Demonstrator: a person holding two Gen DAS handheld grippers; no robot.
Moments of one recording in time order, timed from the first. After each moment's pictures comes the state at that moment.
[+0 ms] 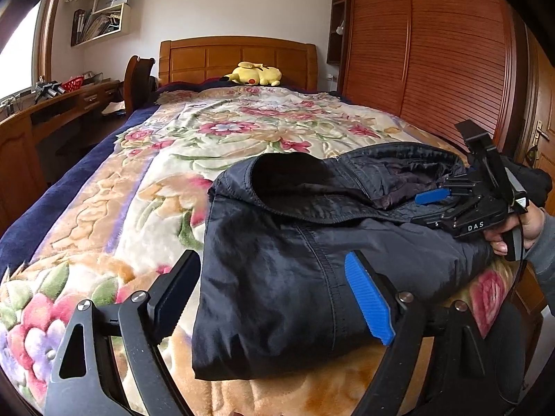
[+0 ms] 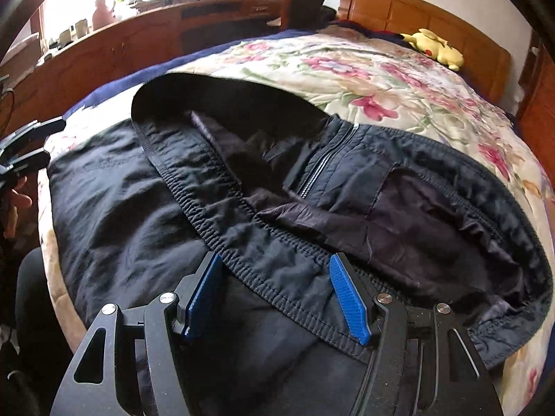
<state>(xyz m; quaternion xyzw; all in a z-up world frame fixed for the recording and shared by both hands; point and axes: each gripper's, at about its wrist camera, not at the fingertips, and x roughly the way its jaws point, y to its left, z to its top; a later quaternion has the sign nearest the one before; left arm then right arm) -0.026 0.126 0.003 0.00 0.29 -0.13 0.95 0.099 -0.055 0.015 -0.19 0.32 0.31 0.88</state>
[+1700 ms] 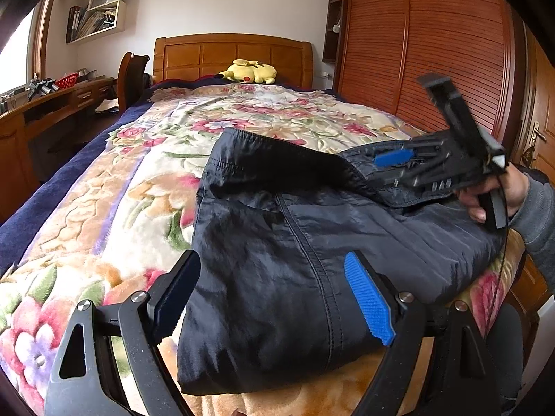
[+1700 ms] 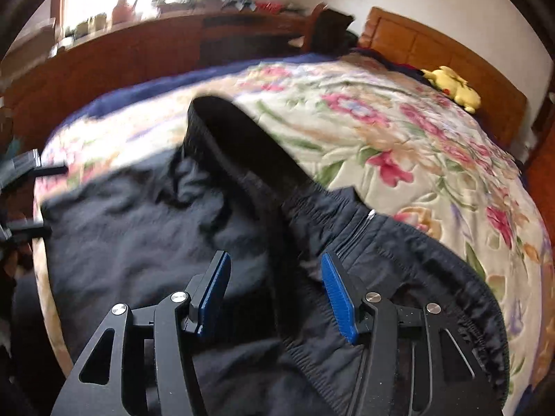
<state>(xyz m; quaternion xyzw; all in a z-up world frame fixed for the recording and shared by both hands) -0.018 0.121 0.001 -0.01 0.29 -0.14 0.95 0.149 -0.009 0.046 -0.25 0.27 0.33 0.87</state>
